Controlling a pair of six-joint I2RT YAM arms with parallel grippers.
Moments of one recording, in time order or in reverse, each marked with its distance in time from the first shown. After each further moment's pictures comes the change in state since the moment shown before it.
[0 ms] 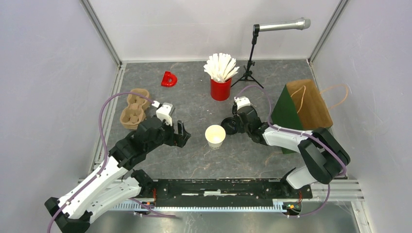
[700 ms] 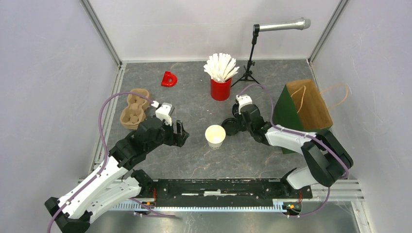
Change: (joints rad) left arm 0.000 0.007 0.000 -0.014 -0.033 0.000; right arm -0.034 -0.018 -0.010 0.034 -0.058 -0.012
